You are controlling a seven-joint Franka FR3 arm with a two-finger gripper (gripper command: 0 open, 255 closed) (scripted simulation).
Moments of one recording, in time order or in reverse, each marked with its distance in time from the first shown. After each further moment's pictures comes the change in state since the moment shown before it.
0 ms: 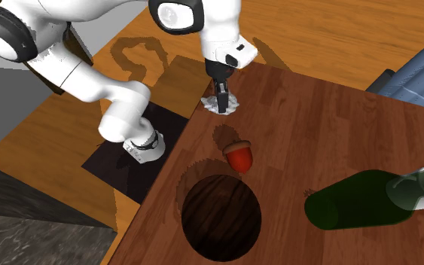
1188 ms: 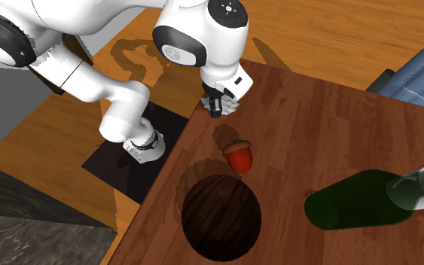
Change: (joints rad) arm 0.033 0.051 -0.141 -0.044 0.192 -0.092 -0.099
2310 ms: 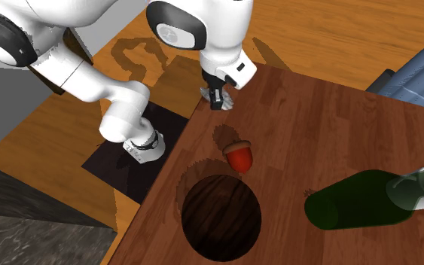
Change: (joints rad) arm 0.001 0.020 -0.006 0.118 -0.003 -0.097 0.015
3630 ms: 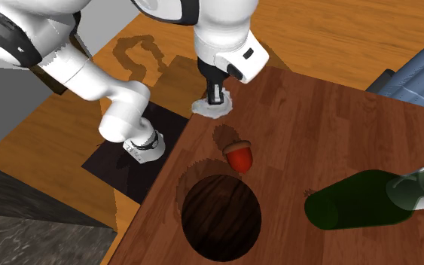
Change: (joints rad) arm -0.022 0.113 -0.102 0.300 -0.060 -0.203 -0.083
